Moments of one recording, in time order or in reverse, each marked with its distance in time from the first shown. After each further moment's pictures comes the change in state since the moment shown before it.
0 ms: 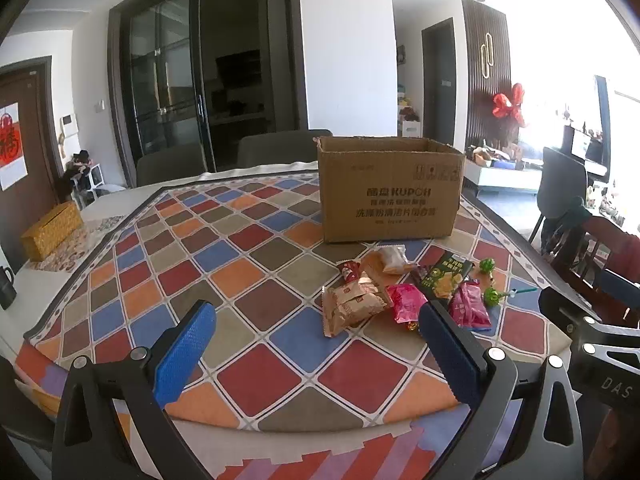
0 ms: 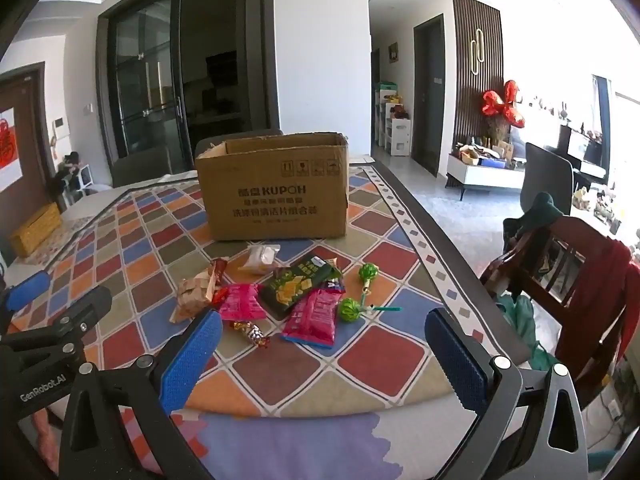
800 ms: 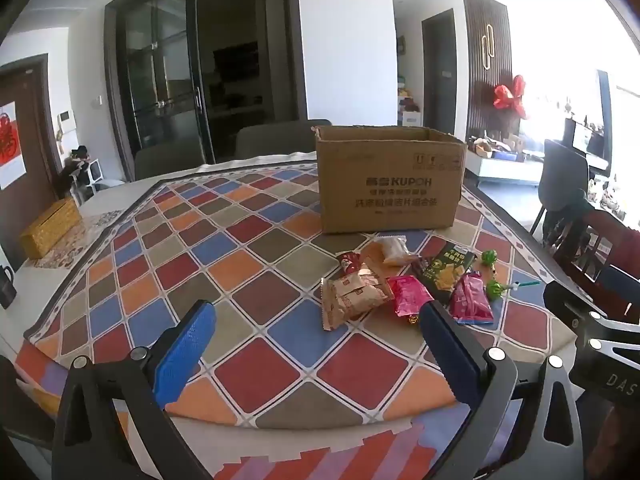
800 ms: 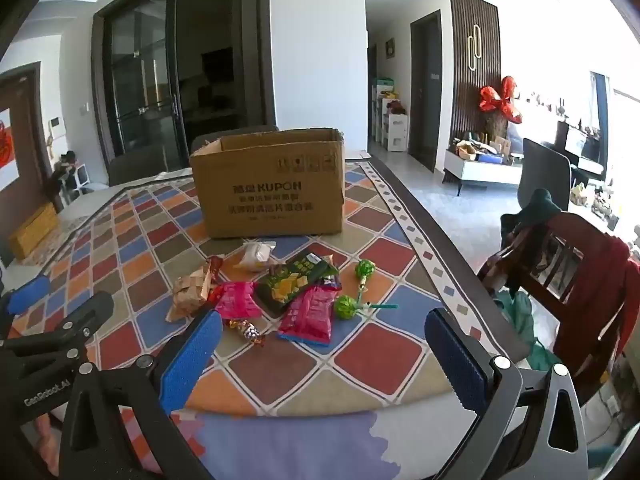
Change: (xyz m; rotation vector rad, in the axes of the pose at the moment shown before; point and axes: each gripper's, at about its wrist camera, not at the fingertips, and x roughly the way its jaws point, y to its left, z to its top) left arm 0.006 -0.002 -0.001 0.005 0.043 0.001; right arm 0.005 -0.003 -0.001 0.011 0.013 -0.007
